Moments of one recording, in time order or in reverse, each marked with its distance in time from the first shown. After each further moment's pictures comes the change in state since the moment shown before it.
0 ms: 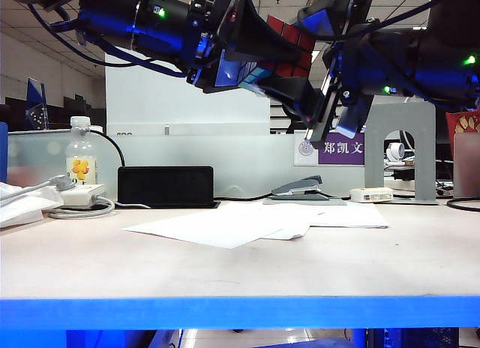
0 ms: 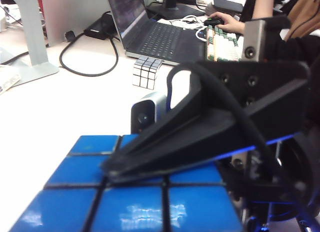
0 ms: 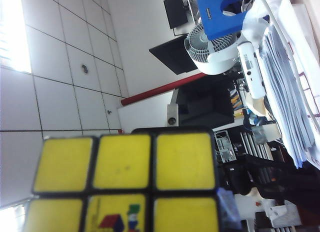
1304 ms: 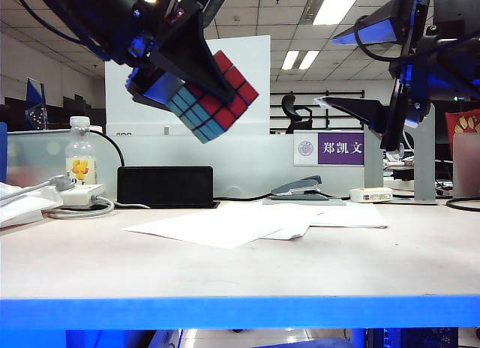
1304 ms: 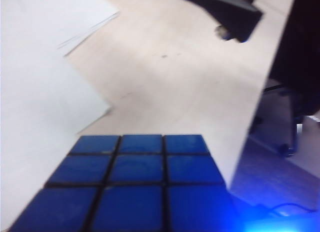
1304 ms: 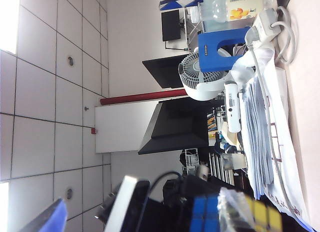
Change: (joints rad) left arm 0.056 -0.104 0.167 -0.848 -0.136 0.231; right arm -0.291 -0.002 0.000 0.016 -0.261 -0.155
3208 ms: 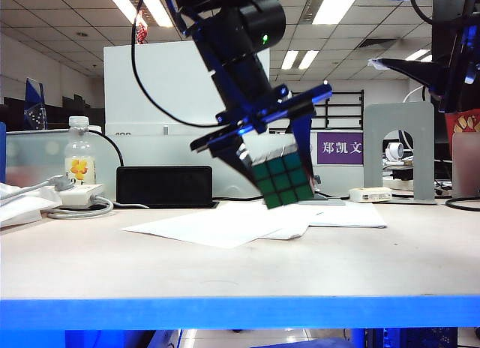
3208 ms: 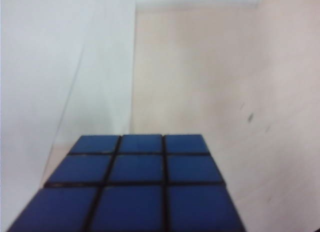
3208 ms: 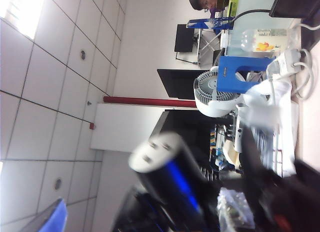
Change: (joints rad) left arm -0.203 0.567 0.612 -0.277 -0.386 -0.817; right arm -0.218 -0.146 0.000 0.003 -0.159 -0.008
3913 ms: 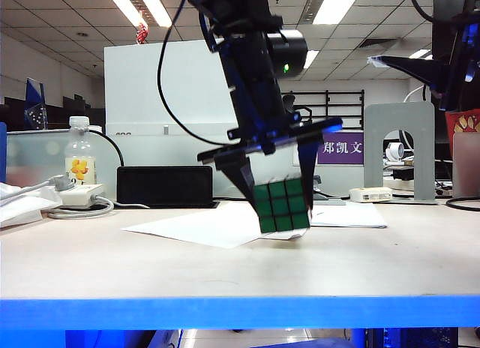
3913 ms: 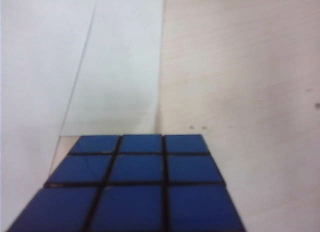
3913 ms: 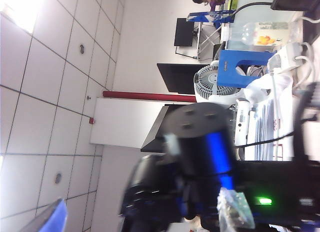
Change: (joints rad) left arm -0.011 0.219 0.293 -0.315 -0.036 0.027; right arm 0.000 -0.011 0.000 0.000 -0.016 0.005
